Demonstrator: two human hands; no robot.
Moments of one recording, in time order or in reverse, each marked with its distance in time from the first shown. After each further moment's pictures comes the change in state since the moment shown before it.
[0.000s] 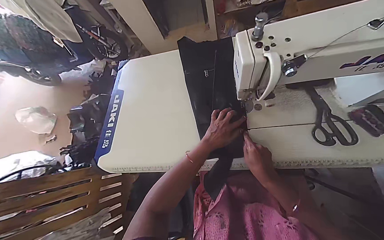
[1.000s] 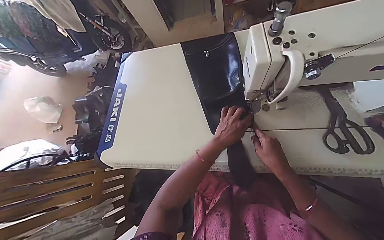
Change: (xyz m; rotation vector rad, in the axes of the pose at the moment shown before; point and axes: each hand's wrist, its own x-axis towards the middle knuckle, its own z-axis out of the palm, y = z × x) left_hand 0.019 0.014 0.005 -0.074 0.073 -0.101; right_hand 0.038 0.016 -0.028 0.238 -0.367 0.140
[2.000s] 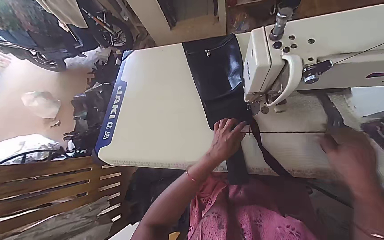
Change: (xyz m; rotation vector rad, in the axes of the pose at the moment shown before) left_hand -0.035 0.020 -0.012 -0.203 0.089 -0.161; right_hand -0.025 0.100 -0.094 -0.200 0.380 -0.103
